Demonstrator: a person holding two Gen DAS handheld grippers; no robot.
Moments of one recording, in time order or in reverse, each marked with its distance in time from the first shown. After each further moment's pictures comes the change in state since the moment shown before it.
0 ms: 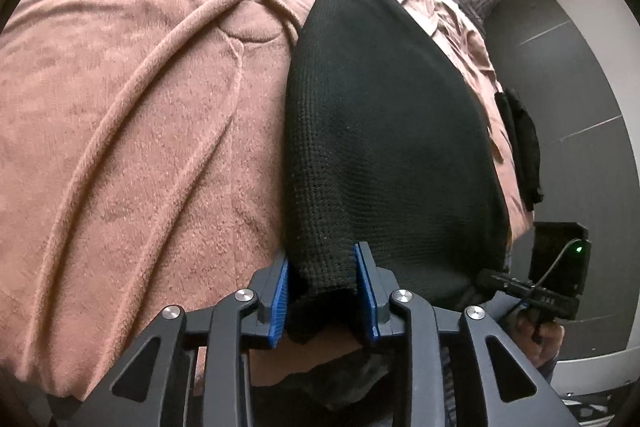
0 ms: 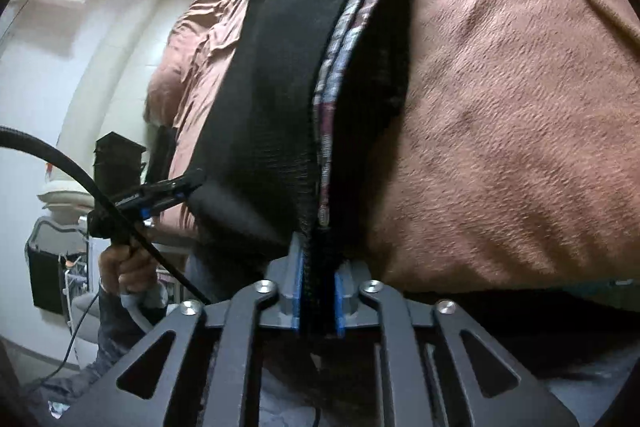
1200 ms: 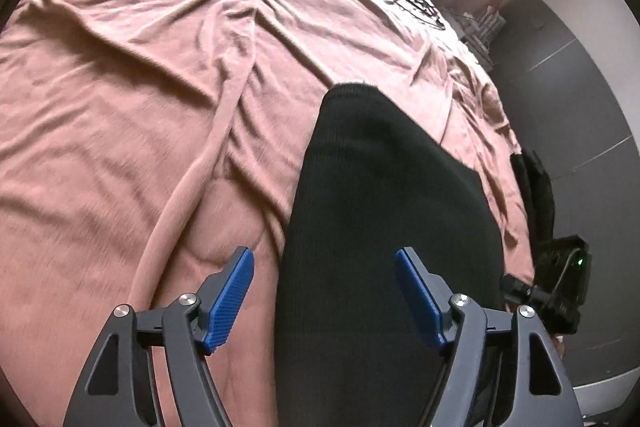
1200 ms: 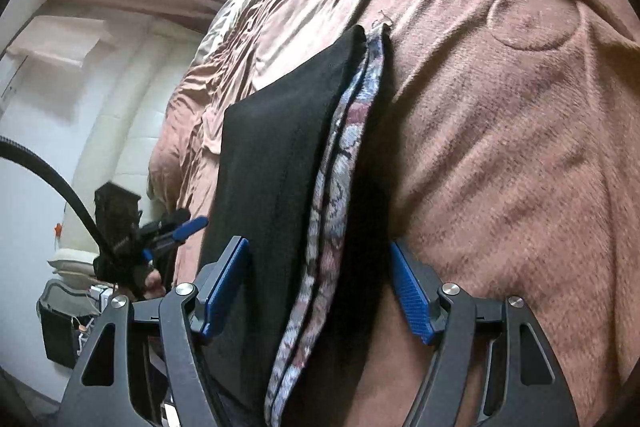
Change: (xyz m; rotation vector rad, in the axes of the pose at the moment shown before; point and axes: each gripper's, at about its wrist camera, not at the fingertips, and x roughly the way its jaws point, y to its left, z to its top) left arm 0.021 -0.005 0.136 0.036 -0.117 0.032; right arm 0.008 -0.031 0.101 0.067 -0.173 0.048
